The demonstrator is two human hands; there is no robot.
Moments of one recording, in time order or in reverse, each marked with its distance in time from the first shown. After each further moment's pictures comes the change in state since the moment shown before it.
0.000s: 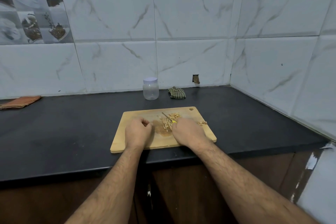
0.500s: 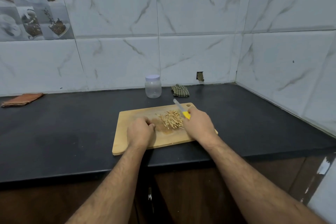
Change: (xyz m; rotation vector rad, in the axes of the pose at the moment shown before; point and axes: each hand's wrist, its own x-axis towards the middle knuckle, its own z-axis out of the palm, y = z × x) left_hand 0.011 0.002 0.009 0.146 -0.029 -0.014; right_hand 0.039 0.033 0.009 0.204 0.187 0.110
